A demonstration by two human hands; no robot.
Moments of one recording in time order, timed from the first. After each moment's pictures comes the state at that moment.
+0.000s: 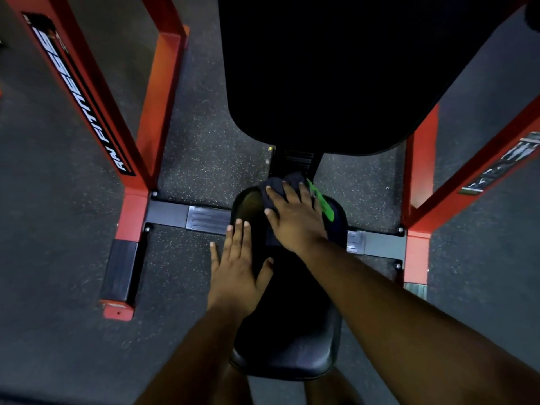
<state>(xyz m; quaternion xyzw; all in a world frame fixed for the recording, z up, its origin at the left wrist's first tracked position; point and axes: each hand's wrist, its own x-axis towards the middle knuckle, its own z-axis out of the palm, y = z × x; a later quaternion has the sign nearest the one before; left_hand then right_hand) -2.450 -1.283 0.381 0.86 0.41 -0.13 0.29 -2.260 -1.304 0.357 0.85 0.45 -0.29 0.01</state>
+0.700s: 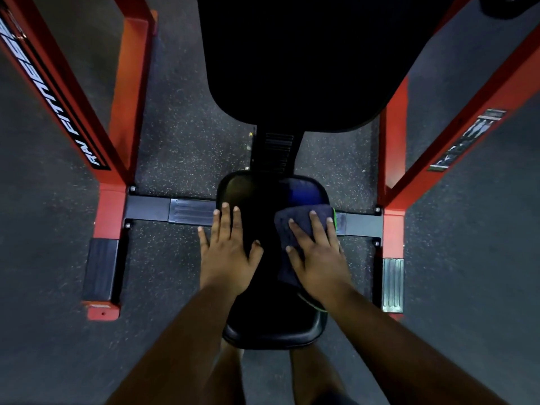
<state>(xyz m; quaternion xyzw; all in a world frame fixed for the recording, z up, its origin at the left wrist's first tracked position) -2.447 -1.284 0.380 0.86 0.40 -0.16 0.26 -2.312 -1.436 0.401 0.89 0.33 -0.31 -0.04</state>
